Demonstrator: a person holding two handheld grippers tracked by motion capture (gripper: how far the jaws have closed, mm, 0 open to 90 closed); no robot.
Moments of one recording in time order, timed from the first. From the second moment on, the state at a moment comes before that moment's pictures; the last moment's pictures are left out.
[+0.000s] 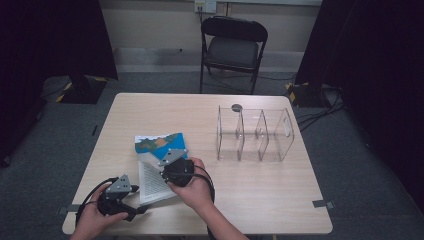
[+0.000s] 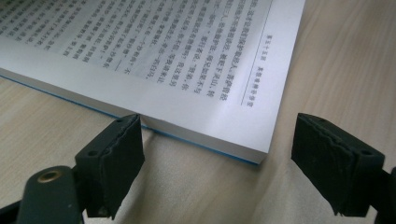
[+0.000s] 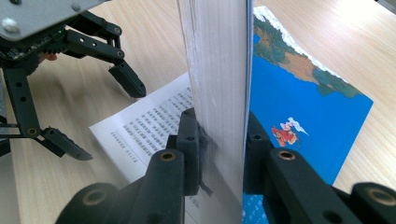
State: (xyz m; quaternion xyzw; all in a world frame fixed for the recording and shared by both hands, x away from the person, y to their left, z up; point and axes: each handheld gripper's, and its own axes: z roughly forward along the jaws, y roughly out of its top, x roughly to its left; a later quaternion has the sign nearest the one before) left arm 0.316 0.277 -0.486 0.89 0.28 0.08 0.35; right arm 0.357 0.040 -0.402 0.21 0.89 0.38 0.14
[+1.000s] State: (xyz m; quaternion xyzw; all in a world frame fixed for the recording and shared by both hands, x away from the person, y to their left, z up) left arm 0.319 0.269 -0.494 0.89 0.29 0.12 0.35; right arm 0.363 0.036 -0.381 0.23 0.89 0.37 0.14
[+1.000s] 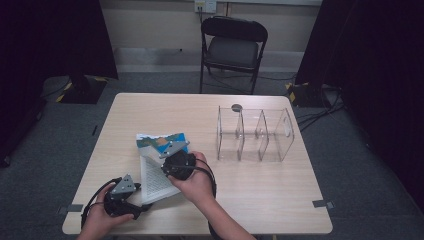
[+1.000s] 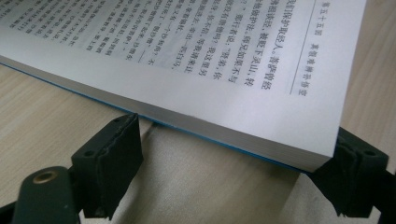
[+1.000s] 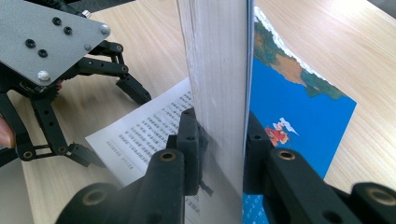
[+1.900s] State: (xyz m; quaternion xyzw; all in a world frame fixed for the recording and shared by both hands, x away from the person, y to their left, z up) left arm 0.317 0.266 -0.484 0.88 0.28 0.12 0.36; right arm 0.358 0.026 -0.386 0.23 0.89 0.36 0.14
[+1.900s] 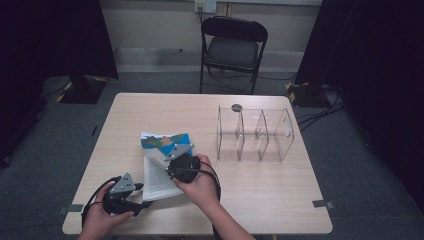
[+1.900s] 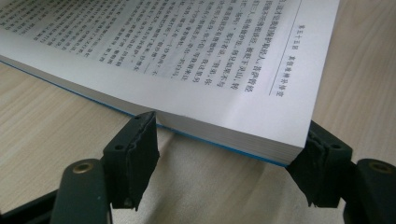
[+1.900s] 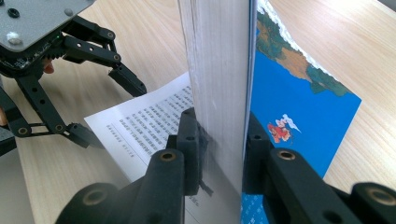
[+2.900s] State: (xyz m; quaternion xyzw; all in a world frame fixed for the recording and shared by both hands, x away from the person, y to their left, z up) left arm 0.316 0.267 -0.489 0.87 0.30 0.09 0.37; right arm 0.374 0.027 -0.360 0.25 0.89 0.35 0.15
